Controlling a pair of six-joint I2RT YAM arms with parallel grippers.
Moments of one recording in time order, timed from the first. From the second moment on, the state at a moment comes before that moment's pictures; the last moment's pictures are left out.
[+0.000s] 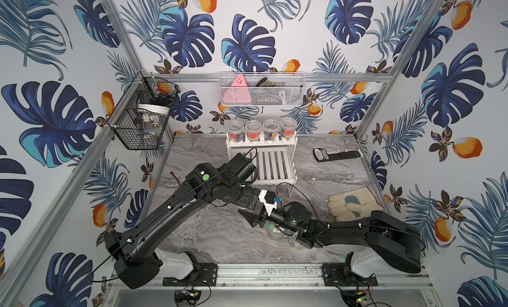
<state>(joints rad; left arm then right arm) -0.79 1.34 1.61 -1.38 -0.10 -0.45 1.10 1.52 0.57 1.06 -0.02 0.06</state>
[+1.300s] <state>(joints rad) -0.20 1.02 1.07 -0.94 0.04 -0.51 0.87 1.84 0.93 0.90 0.05 0.16</state>
